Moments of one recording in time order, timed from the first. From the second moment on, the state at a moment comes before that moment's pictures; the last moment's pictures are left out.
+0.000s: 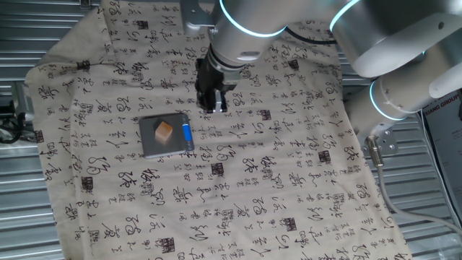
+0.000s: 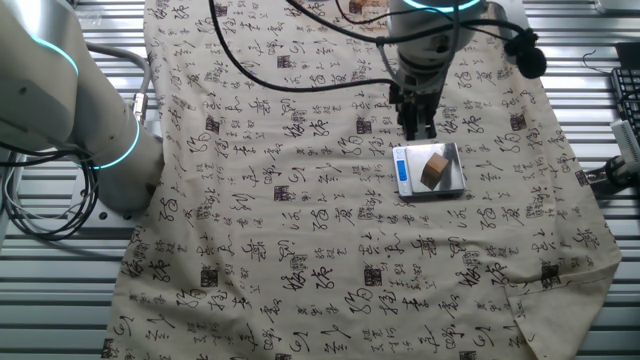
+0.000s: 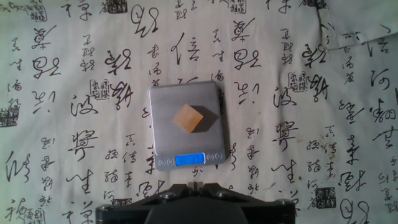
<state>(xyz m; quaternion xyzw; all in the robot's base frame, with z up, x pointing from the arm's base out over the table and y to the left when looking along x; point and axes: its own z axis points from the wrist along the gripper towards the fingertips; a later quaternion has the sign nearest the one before) 0.502 0.001 0.167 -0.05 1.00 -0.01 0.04</state>
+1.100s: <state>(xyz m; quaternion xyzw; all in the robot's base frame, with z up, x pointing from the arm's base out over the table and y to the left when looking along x) 0.559 0.015 0.150 -0.27 0.96 -0.02 0.04</state>
